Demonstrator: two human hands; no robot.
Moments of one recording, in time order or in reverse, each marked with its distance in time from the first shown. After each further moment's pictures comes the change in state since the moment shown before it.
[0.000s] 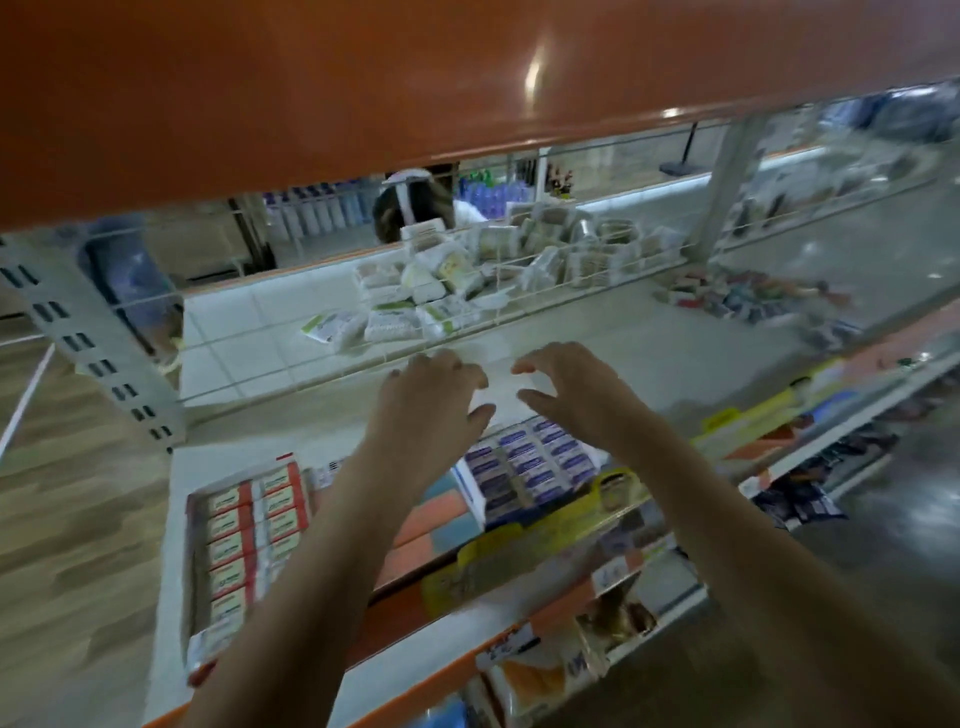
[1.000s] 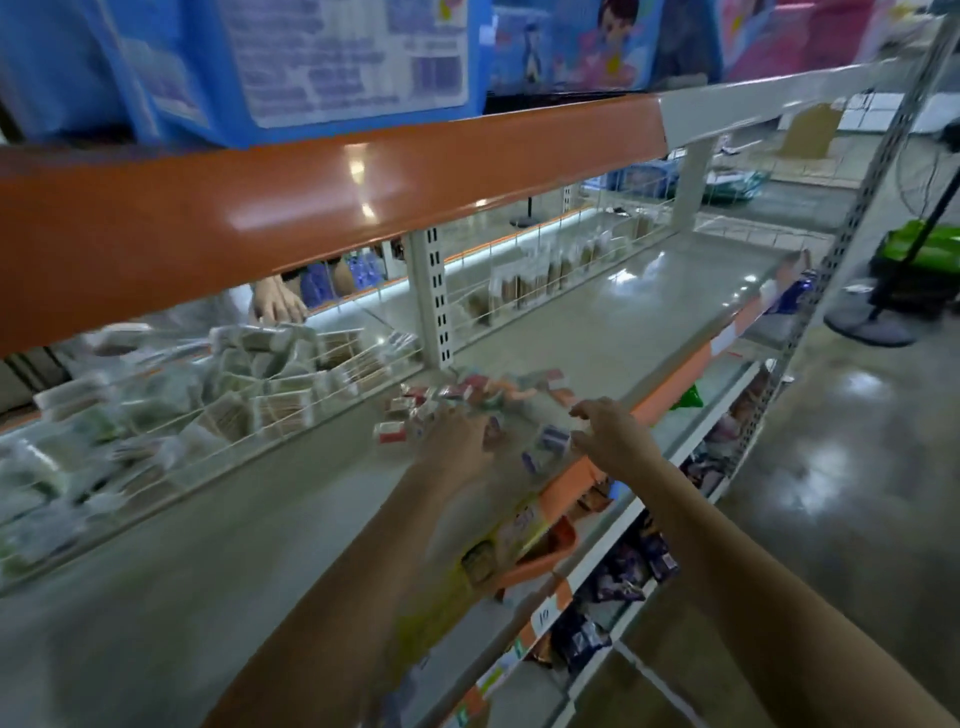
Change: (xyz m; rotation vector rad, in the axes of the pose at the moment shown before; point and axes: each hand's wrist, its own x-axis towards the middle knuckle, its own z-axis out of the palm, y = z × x) left_hand 0.339 0.353 0.129 -0.043 -0.122 0.172; right_hand -0.060 0.457 -0.147 -0.023 0.087 0.662
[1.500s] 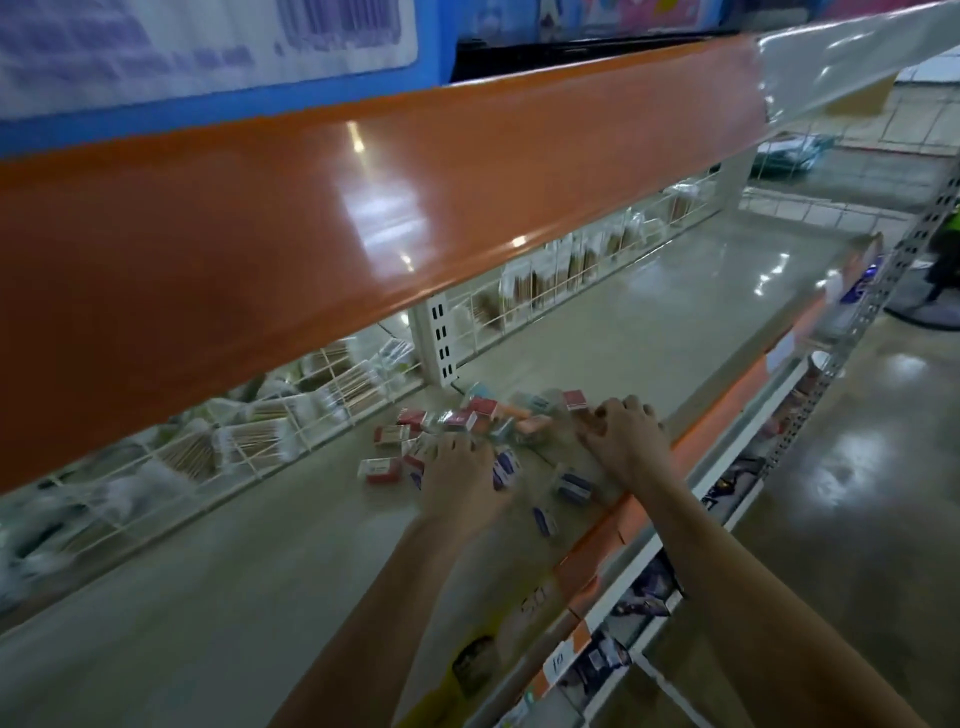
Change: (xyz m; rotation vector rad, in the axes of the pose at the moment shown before) left_hand 0.056 -0.007 0.039 0.039 0.015 -0.064; right_hand 0.097 0.027 0.030 -0.021 0.091 0.120
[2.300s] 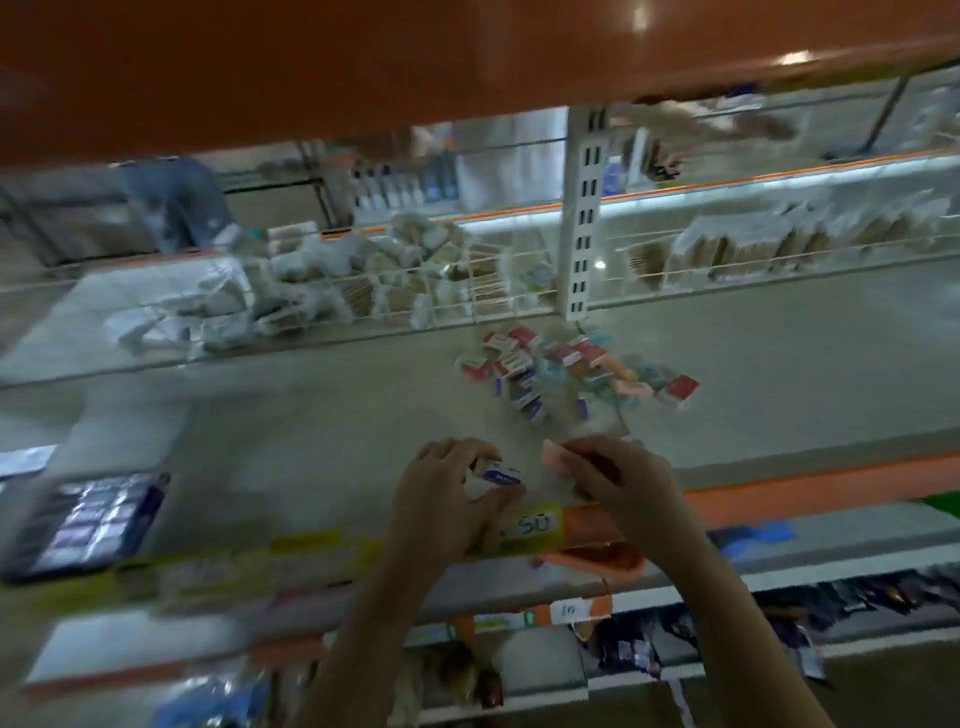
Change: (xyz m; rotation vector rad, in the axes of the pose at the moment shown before) left_hand -0.138 0.045 -0.008 -0.413 0.435 -0.492; right_hand -0.079 -0.012 -0.024 0.627 -0.494 -0.714
